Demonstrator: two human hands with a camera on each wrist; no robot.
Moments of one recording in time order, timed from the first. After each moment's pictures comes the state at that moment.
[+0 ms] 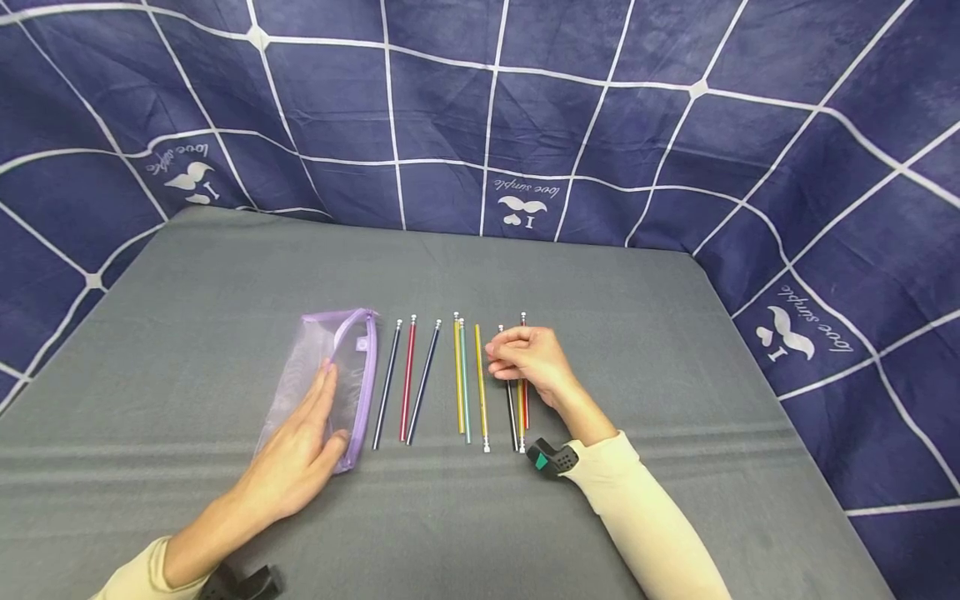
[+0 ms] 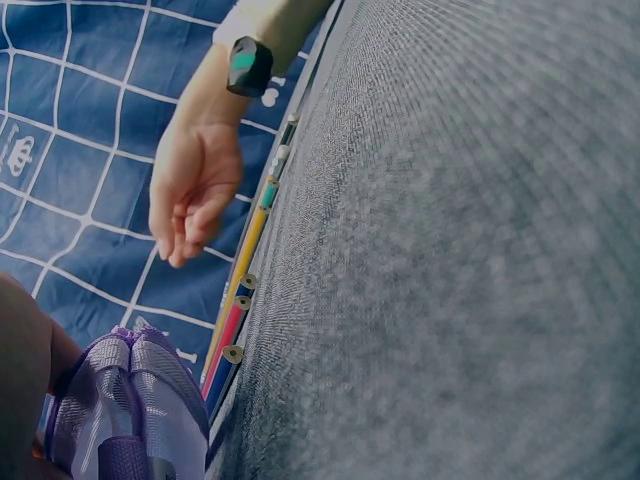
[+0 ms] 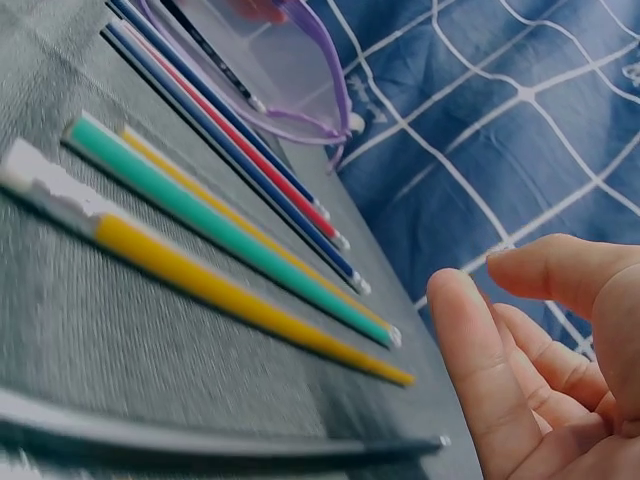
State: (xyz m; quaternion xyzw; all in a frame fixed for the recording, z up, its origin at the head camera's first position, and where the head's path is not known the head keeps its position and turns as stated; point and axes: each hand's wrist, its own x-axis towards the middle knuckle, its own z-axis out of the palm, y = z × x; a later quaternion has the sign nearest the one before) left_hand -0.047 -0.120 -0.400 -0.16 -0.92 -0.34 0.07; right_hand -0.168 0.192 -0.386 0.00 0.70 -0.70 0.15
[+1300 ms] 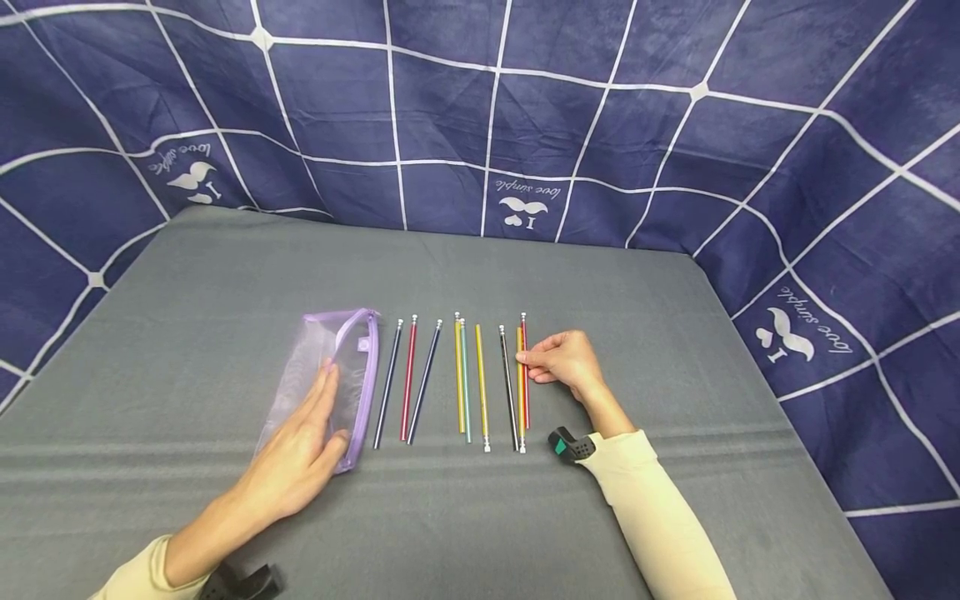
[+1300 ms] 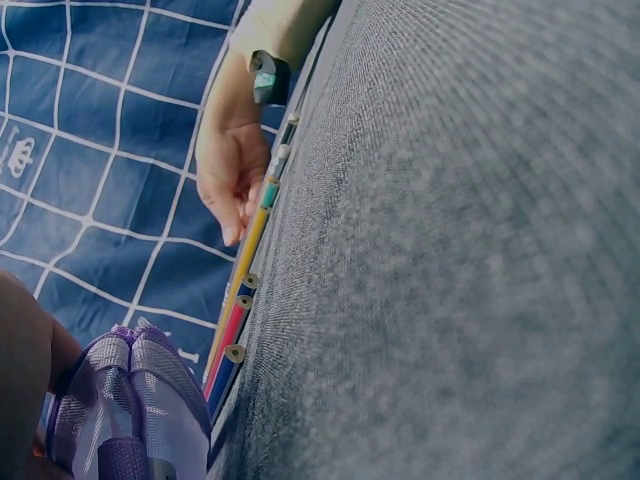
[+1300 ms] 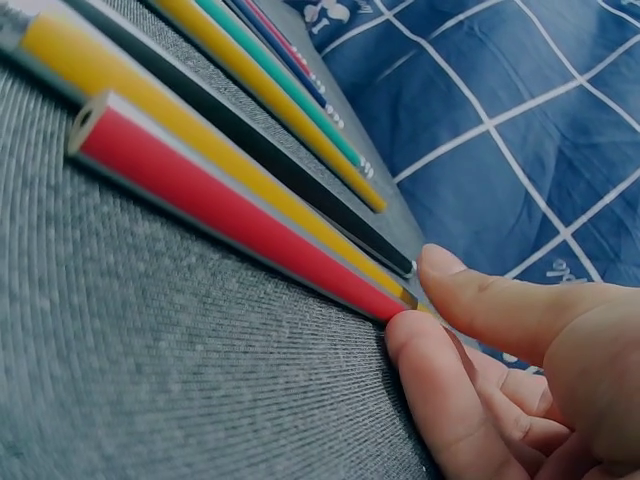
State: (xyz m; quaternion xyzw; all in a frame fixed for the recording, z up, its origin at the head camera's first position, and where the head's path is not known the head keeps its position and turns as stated) left_hand -0.045 -0.121 -0.399 -0.16 -0.92 -0.34 0.06; right_hand -0.183 0.237 -0.402 0.07 0.79 -0.58 0.15
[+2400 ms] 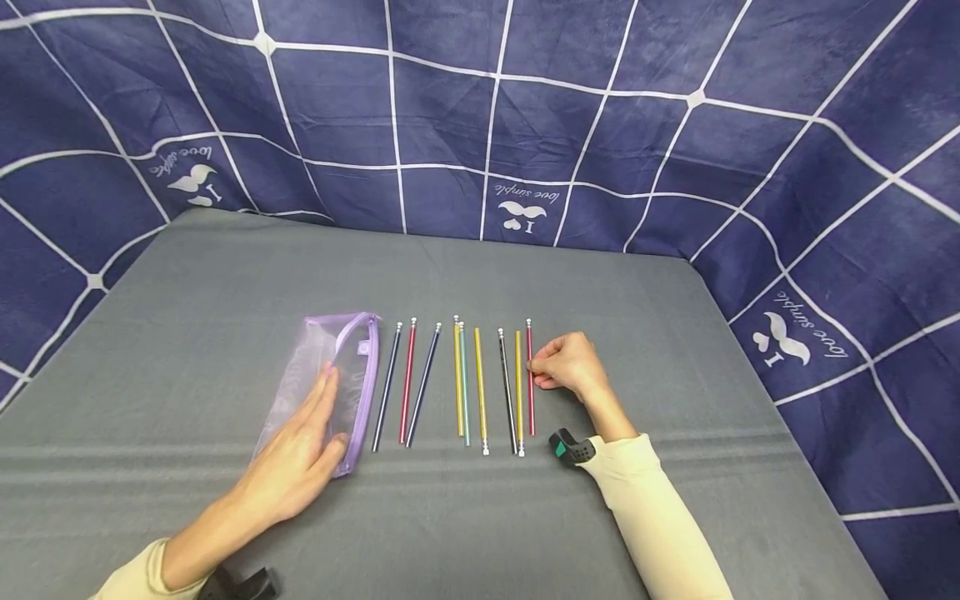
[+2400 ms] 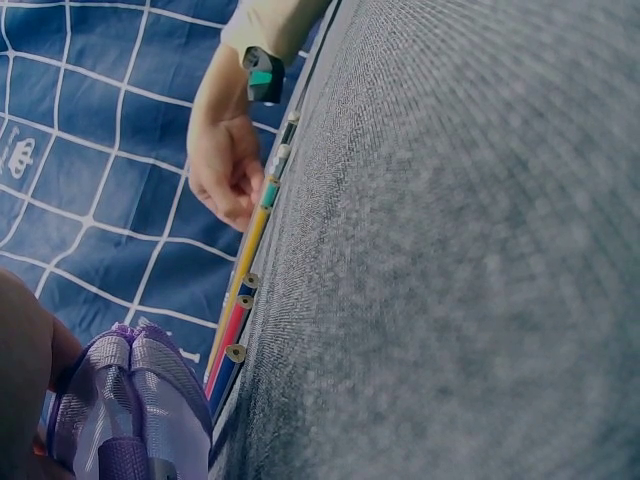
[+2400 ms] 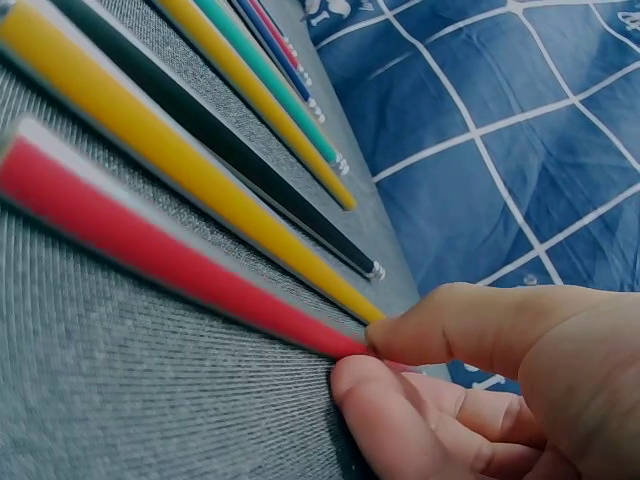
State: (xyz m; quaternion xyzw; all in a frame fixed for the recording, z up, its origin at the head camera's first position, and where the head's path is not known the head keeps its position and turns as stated) left_hand -0.043 -0.122 -0.398 -0.16 -0.92 -0.34 0.06; right_hand -0.178 0.238 -0.391 0.06 0.84 -0.51 0.15
